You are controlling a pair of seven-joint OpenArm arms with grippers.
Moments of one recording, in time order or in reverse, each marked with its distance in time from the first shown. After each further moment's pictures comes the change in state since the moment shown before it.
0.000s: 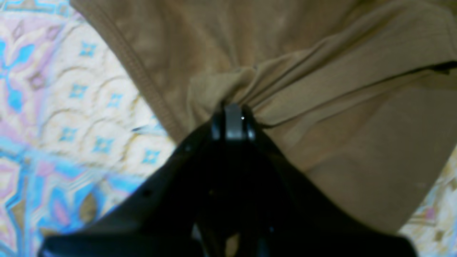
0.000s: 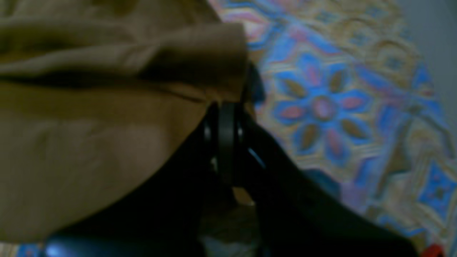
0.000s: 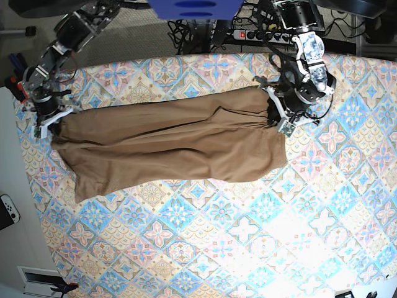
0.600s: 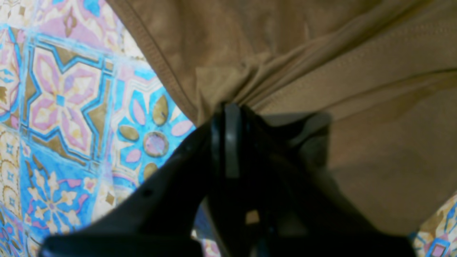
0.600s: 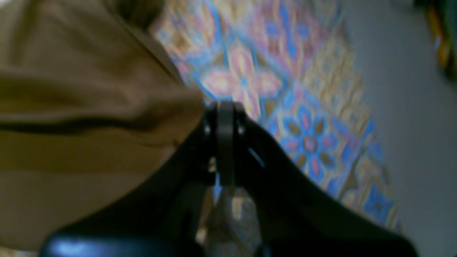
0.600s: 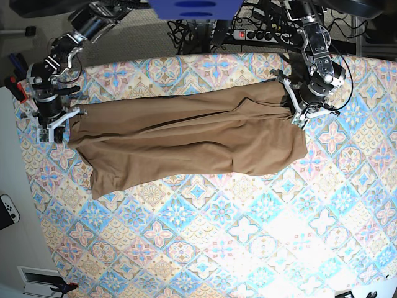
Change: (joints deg) left arm 3.5 -0.8 -2.2 7.4 5.8 2.4 6.5; right arm -2.9 -8.3 -0.2 23.6 -2.2 1.6 -4.0
